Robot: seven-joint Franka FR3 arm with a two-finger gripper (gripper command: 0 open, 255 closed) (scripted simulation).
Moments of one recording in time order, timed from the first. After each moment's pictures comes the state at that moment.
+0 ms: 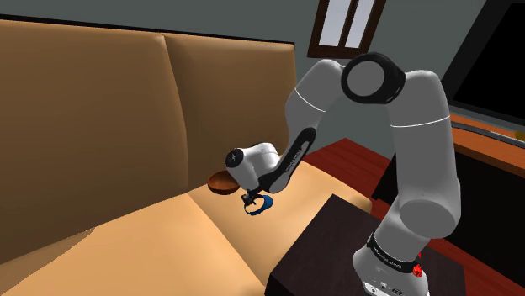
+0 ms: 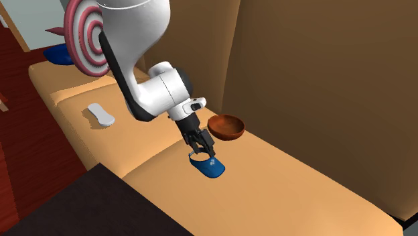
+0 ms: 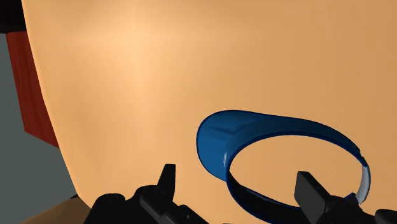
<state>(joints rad) -0.04 0.55 0.21 -2.20 -0.99 2.30 1.19</state>
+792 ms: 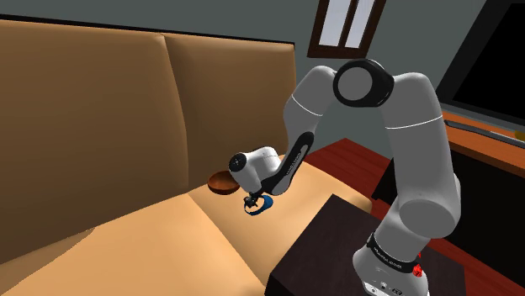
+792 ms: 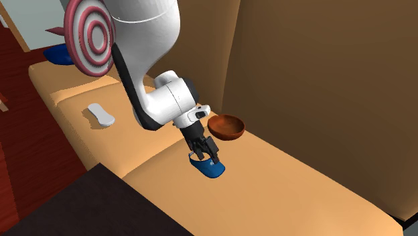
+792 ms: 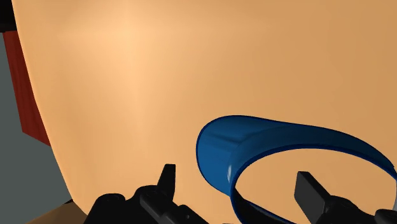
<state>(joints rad) -0.04 0.61 0.17 -2.18 -1.05 2.34 1.22</state>
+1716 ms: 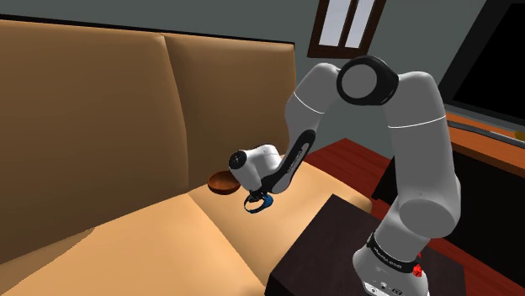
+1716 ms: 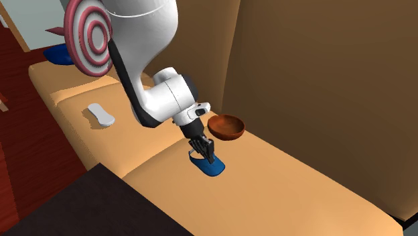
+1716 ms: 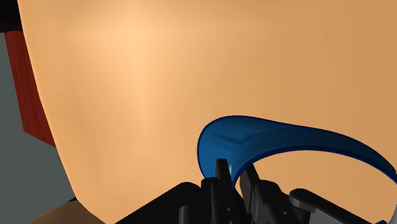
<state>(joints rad) -0.05 0.59 0.18 -2.19 -1.03 2.33 1.21</state>
